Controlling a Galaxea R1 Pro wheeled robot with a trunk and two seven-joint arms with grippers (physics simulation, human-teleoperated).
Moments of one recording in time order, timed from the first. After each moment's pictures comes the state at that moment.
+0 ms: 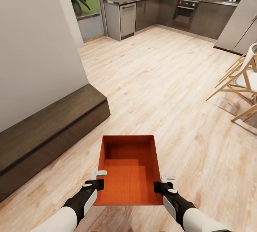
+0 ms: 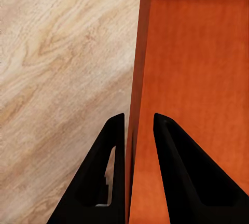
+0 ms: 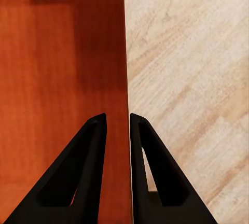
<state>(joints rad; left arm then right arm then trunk) -0.63 -0.11 -0.03 -0.35 0.09 0.14 0.19 -0.65 0.08 0.08 -0.22 -0.09 -0.03 -0.10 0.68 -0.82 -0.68</state>
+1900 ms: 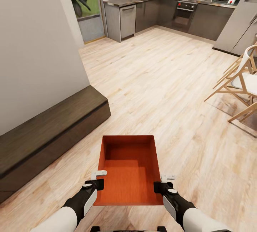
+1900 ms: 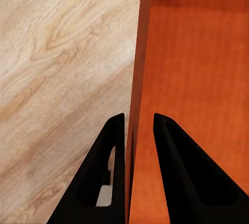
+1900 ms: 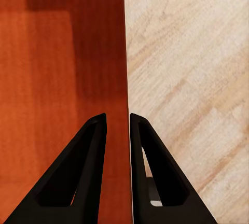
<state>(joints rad) -0.63 -0.11 -0.03 -0.35 0.09 0.14 0.19 -0.65 0.08 0.08 -0.22 -0.09 -0.03 -0.10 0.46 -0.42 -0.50</state>
